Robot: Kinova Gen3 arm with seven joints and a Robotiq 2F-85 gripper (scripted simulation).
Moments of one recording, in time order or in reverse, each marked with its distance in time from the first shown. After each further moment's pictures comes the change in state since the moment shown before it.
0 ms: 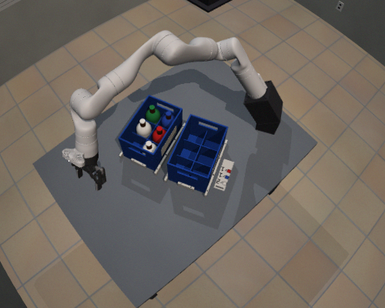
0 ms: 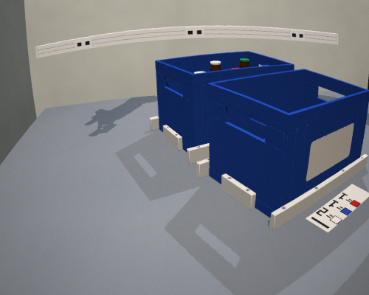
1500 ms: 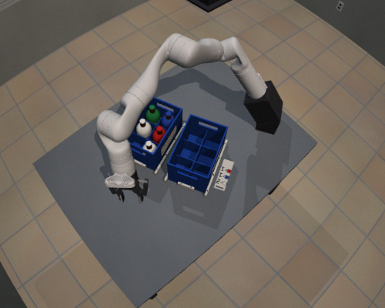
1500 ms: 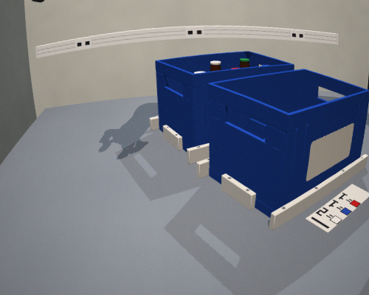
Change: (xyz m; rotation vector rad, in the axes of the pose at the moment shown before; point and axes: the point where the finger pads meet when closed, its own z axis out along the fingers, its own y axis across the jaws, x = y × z) arm -0.053 -0.150 0.017 0.158 -0.129 -0.489
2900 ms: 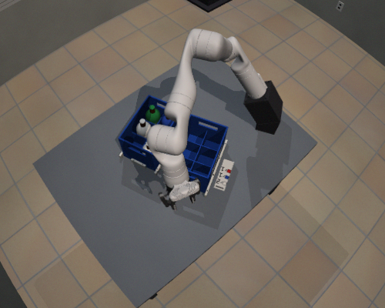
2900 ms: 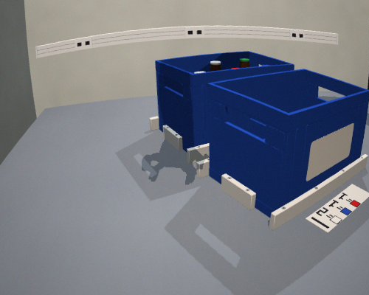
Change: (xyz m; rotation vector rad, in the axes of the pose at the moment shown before) arm -0.002 -0.176 0.016 0.110 -0.088 -0.442
